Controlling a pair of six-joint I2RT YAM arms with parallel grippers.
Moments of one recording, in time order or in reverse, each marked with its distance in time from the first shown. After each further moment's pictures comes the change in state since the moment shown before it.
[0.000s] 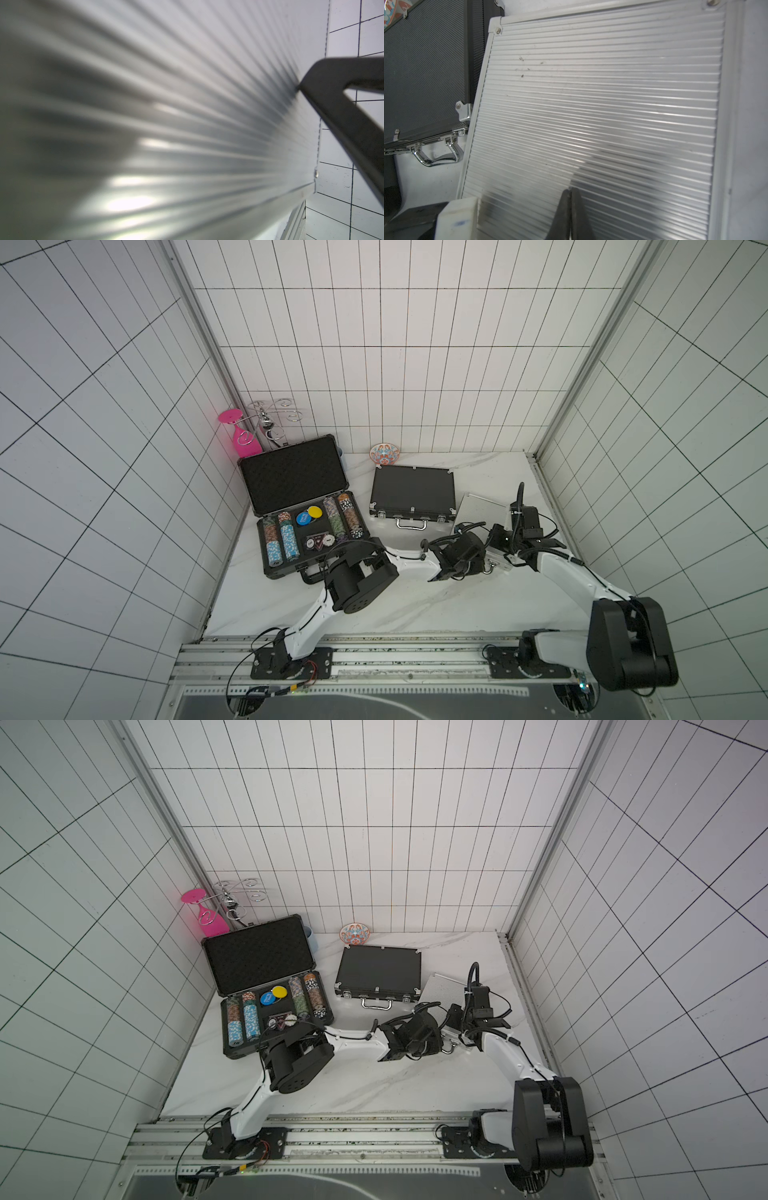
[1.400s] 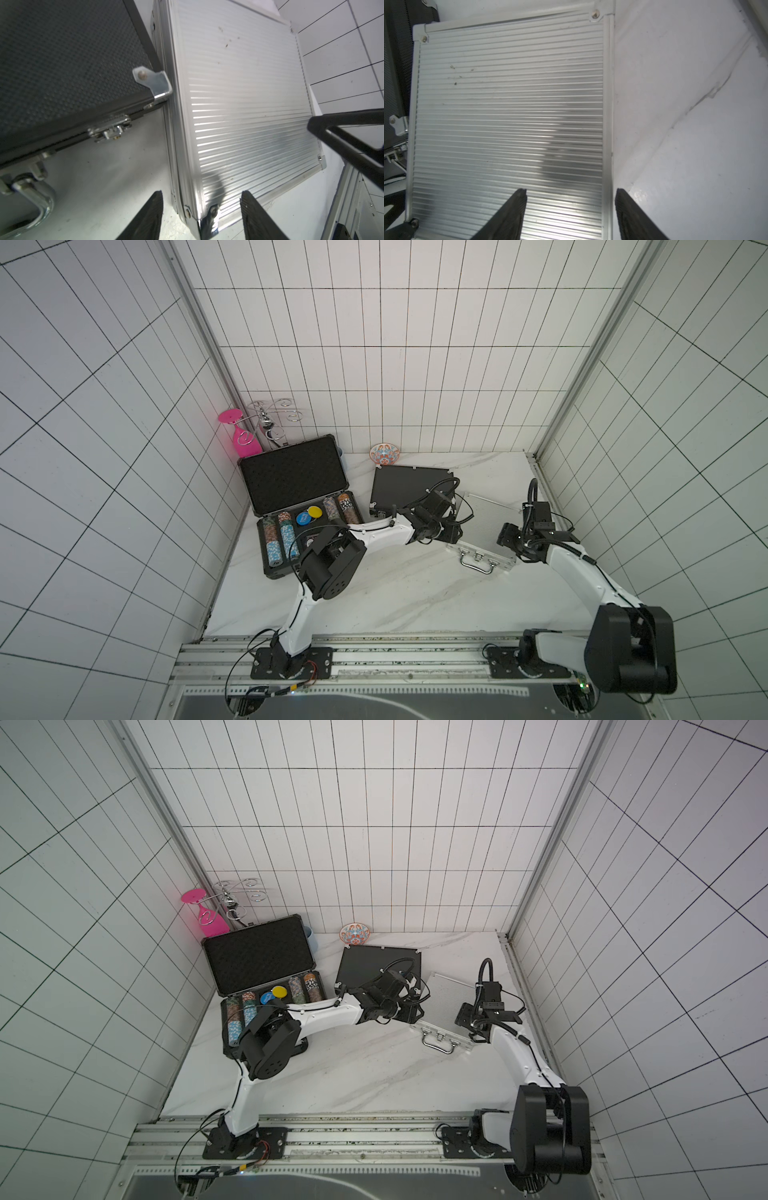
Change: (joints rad) left arm 0.233 -0.137 0.033 -0.264 0.162 0.590; right arm -0.103 -0.039 0.108 -0.266 0.126 -0.024
